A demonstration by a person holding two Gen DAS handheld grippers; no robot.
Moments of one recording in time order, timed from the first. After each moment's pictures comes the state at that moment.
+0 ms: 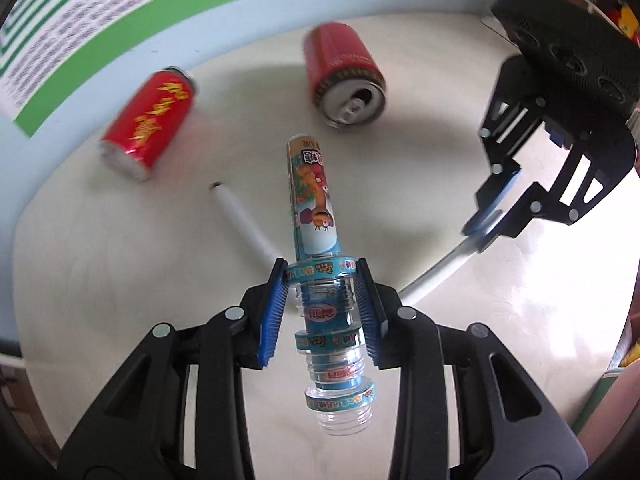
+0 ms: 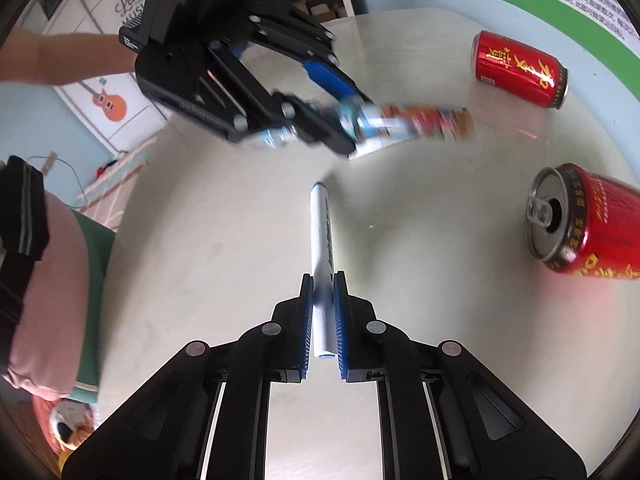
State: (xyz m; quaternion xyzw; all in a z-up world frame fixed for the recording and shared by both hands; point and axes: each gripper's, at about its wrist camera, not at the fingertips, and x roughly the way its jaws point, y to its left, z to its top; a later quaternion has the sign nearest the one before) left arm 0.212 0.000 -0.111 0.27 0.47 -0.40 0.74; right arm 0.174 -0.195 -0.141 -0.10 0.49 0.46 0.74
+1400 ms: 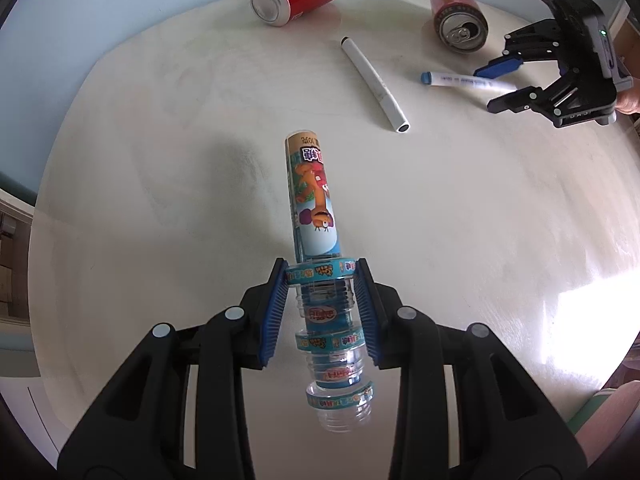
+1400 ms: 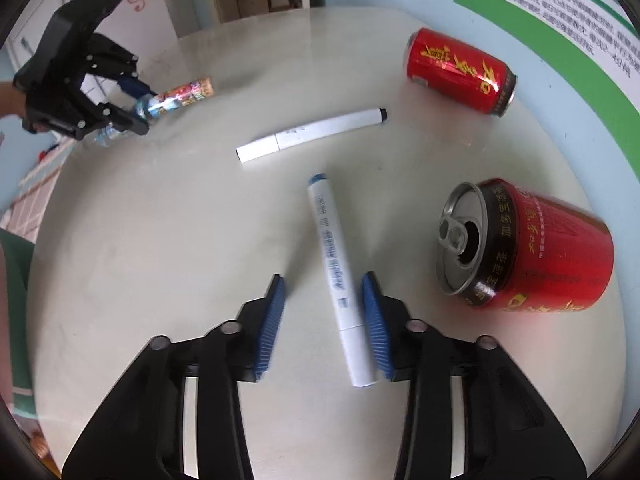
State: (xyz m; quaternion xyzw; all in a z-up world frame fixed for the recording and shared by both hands) left arm 0.178 0.100 -0.139 0.19 0.56 -0.23 0.77; right arm 0.217 -0.196 -0.161 -0.19 0.46 0.38 0.78
